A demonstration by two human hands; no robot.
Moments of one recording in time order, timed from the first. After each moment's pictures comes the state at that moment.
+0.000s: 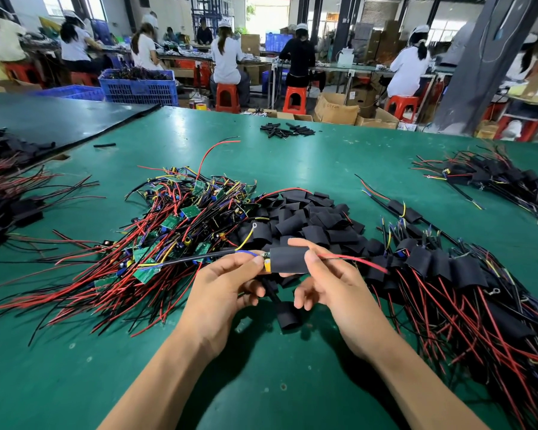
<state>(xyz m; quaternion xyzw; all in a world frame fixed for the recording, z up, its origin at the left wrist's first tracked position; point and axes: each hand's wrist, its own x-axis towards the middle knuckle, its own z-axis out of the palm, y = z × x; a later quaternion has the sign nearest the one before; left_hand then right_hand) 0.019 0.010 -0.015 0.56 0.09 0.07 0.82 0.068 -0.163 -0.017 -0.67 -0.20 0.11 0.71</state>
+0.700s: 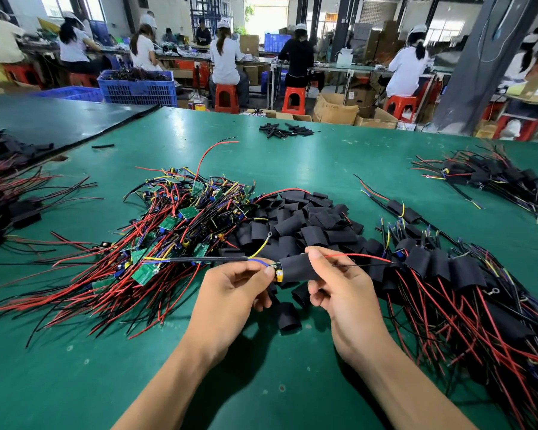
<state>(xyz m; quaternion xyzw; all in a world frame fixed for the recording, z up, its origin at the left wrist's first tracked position) 0.018 0.001 -0.023 0.67 0.02 0.14 0.73 0.065 -0.153 -0.018 -0.57 -0.01 0.05 0.82</state>
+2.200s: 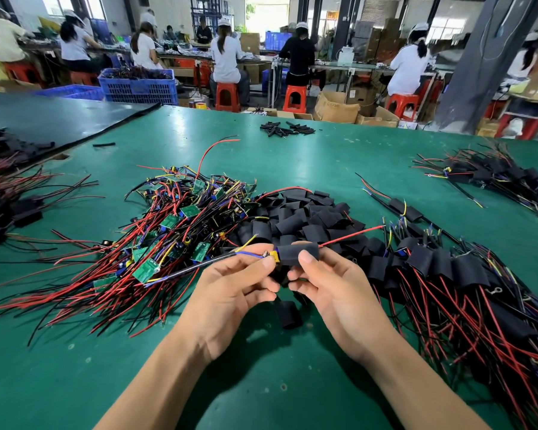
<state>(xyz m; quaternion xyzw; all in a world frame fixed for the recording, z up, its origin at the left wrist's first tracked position) 0.016 0.005 -0.006 0.48 0.06 0.03 0.88 0.063 -0.154 -0.013 -0.52 -0.13 0.14 0.83</state>
